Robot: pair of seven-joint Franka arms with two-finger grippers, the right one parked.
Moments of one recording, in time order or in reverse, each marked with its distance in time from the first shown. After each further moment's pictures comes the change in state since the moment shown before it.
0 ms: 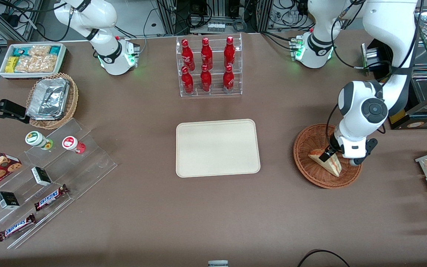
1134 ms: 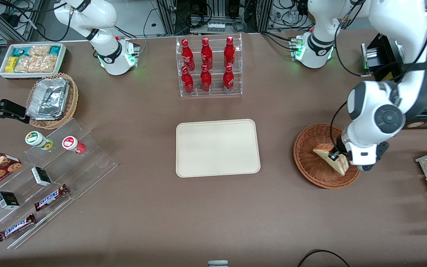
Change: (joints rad) arm -0.014 -0.012 -0.017 0.340 0.000 -0.483 -0.003
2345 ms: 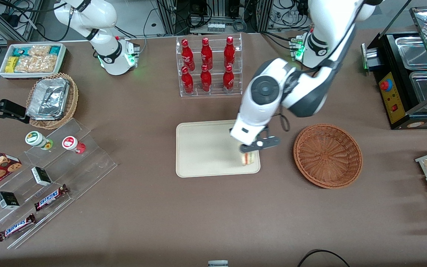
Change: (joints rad) arm -0.234 0.223 -0.325 0.294 0.033 0.004 0.023
